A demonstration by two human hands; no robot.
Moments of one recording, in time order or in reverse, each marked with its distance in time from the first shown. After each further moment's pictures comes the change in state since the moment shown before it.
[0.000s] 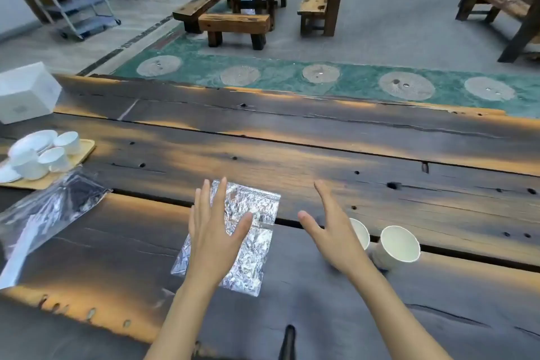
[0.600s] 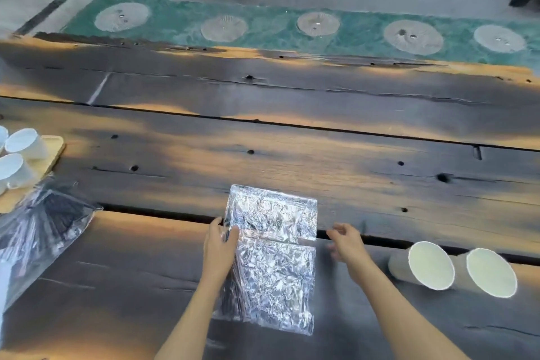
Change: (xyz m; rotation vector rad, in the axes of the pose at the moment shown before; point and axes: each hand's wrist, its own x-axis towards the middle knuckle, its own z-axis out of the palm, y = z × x) left_hand 0.128 -0.194 0.048 -0.238 -0.318 -0.640; right_hand 0.137 0.095 0.158 0.367 0.061 0.926
